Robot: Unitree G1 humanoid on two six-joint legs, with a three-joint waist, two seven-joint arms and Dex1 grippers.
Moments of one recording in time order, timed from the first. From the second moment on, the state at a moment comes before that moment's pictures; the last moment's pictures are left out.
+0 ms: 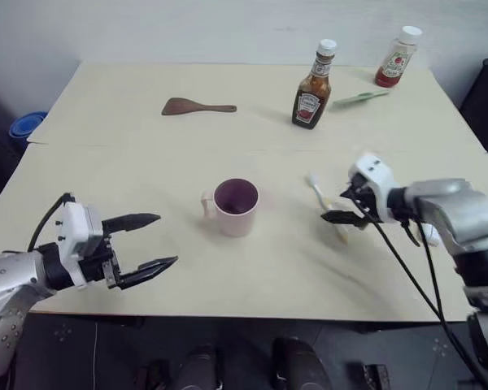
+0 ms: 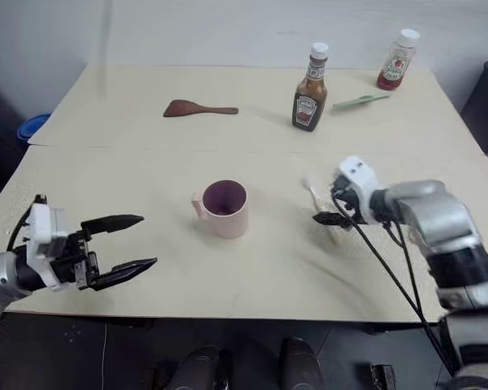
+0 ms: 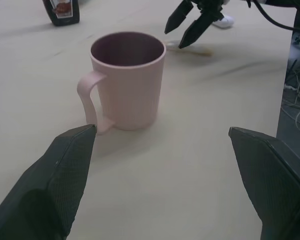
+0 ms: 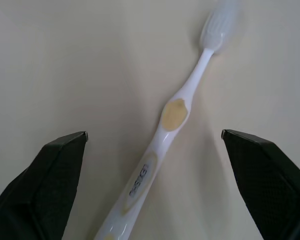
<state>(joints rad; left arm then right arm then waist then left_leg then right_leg) 0.13 0.85 0.40 -0.48 -0.71 0.39 -0.92 -0.78 -0.81 0.27 0.15 0.25 0.92 0.91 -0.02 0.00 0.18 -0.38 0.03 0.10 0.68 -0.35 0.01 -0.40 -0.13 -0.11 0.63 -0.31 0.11</state>
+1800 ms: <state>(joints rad) 0.53 0.64 0.61 -0.49 -0.50 0.20 -0.84 -0.47 -0.62 -0.15 0.36 0.51 -0.13 1.48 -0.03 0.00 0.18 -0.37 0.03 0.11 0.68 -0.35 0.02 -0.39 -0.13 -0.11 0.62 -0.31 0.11</state>
